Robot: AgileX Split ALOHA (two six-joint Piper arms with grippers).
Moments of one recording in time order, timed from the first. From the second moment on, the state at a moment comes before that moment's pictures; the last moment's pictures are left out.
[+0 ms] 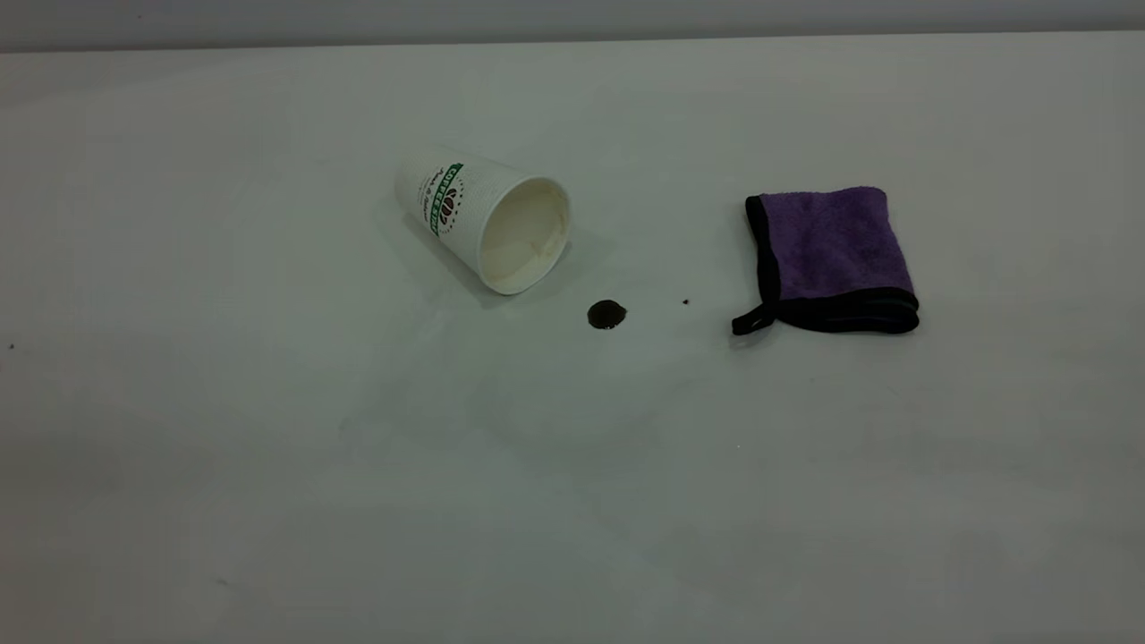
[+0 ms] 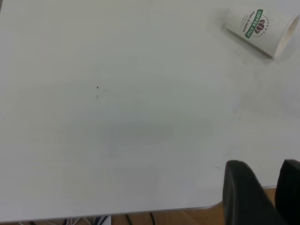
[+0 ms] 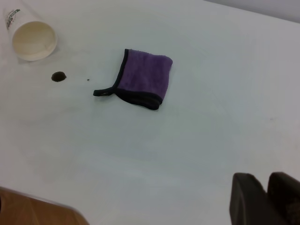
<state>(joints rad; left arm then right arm) 0.02 -0.02 -0.49 -0.07 1.13 0.06 -0.02 -0.02 -0.47 0.17 1.15 -0.26</state>
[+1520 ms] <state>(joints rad) 0.02 -0.02 -0.49 -0.07 1.13 0.05 -0.02 -0.02 -0.47 0.17 1.15 -0.26</state>
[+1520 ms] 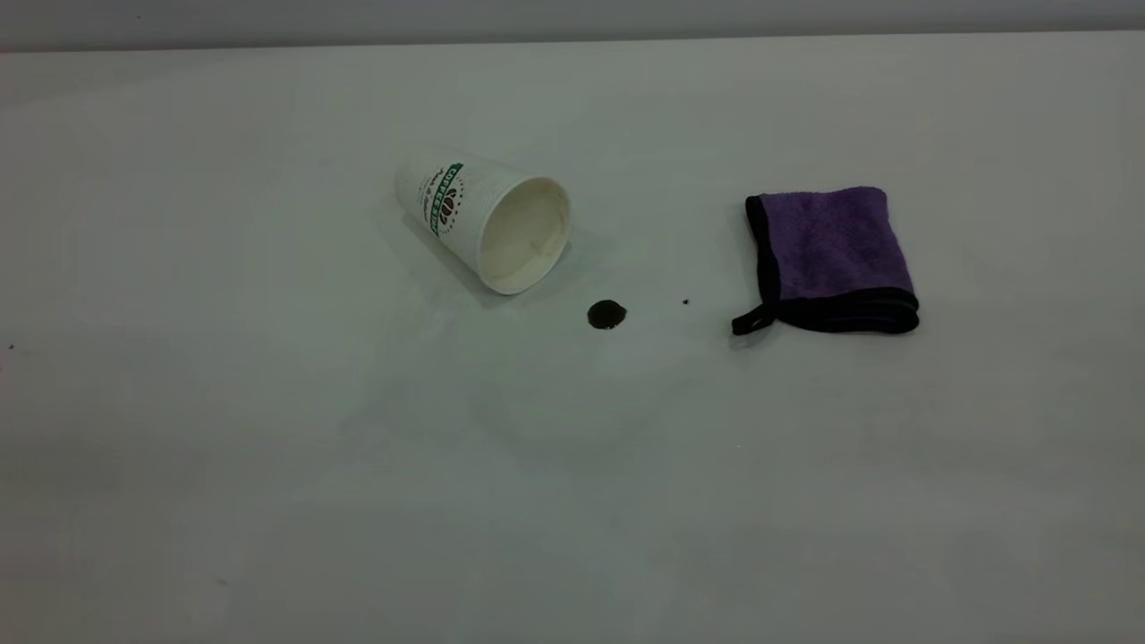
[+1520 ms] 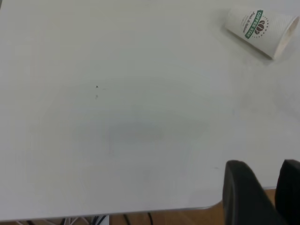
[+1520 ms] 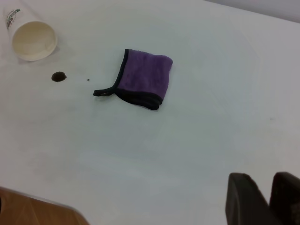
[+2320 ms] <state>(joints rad) 0.02 0.92 -0.69 -0.36 0.75 0.29 -0.02 -0.02 -0.47 0.17 1.15 -0.26</state>
